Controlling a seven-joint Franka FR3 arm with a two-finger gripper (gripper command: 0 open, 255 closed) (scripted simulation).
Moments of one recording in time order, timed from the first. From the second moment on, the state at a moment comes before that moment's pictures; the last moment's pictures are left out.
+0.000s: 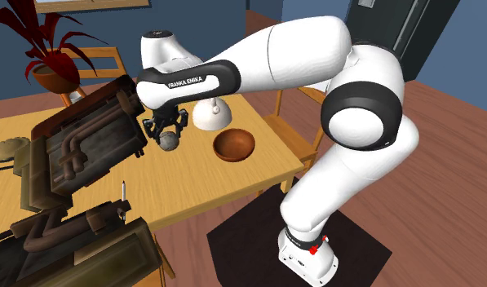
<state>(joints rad) 0.10 -0.30 0.31 -2.21 0.15 2.09 0.36</state>
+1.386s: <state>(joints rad) 0.01 -0.63 0.02 -2.41 0.12 1.91 0.02</state>
